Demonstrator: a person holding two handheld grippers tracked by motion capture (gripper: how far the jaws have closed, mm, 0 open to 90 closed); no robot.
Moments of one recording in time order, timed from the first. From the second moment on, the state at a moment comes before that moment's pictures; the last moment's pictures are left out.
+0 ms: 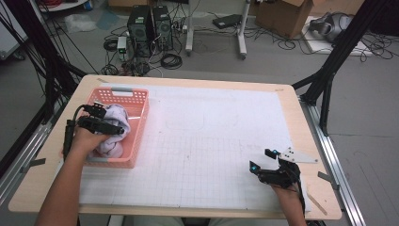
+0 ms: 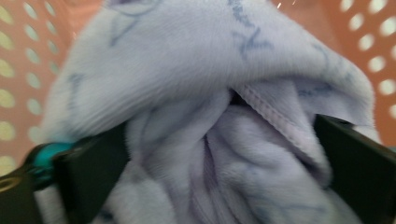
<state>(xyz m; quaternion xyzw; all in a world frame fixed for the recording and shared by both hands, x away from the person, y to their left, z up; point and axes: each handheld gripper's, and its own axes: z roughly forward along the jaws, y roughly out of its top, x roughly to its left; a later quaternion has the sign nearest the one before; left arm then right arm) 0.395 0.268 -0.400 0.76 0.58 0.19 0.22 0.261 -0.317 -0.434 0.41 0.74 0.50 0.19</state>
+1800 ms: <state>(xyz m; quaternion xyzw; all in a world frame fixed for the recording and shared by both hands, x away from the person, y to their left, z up) 0.339 0.290 -0.356 0.67 0.50 0.25 0.49 0.258 -0.322 -0.433 0.41 0.74 0.51 0.19</state>
